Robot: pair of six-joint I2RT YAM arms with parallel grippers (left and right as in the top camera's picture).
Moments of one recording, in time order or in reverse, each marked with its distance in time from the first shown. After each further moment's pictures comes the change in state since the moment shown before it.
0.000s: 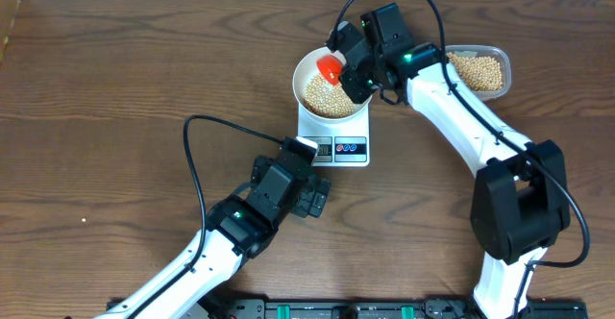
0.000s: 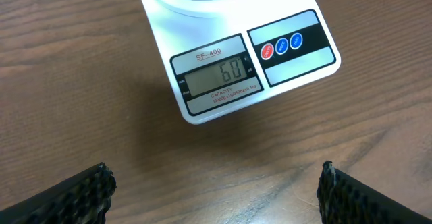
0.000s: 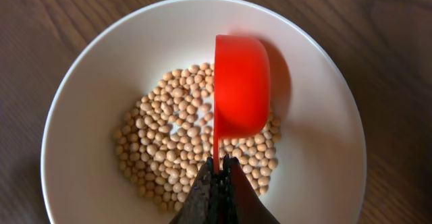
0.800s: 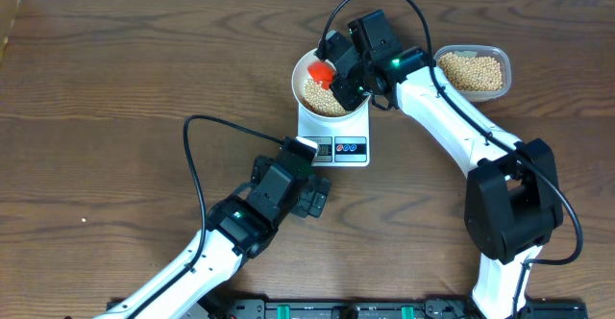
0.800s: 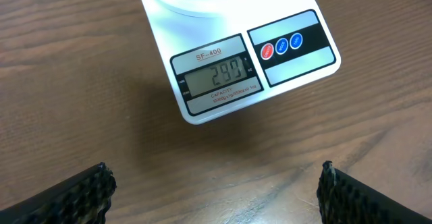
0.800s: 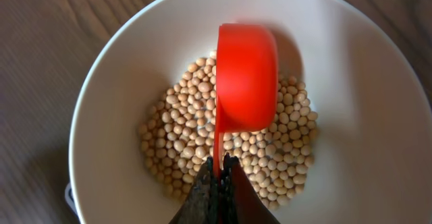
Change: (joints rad) left arm 0.000 0.000 0.000 0.000 0.000 0.000; right arm 0.039 0.018 0.000 -0.023 -0.006 -0.011
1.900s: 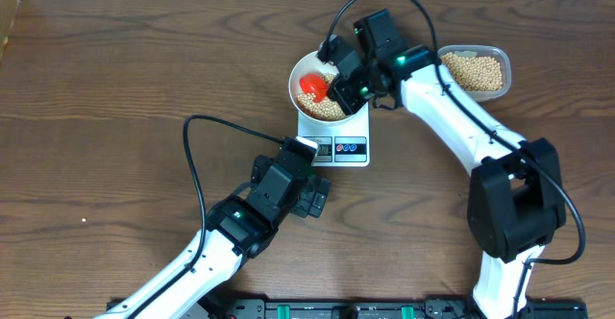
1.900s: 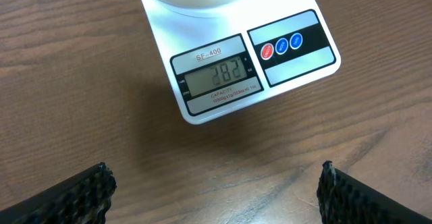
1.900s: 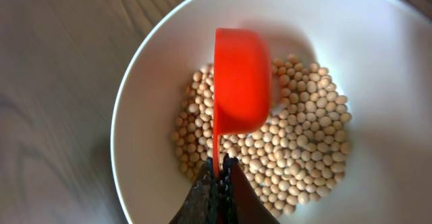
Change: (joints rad) left arm 0.000 0.000 0.000 0.000 0.000 0.000; right arm -0.044 -0.004 0.001 -0.039 -0.201 0.042
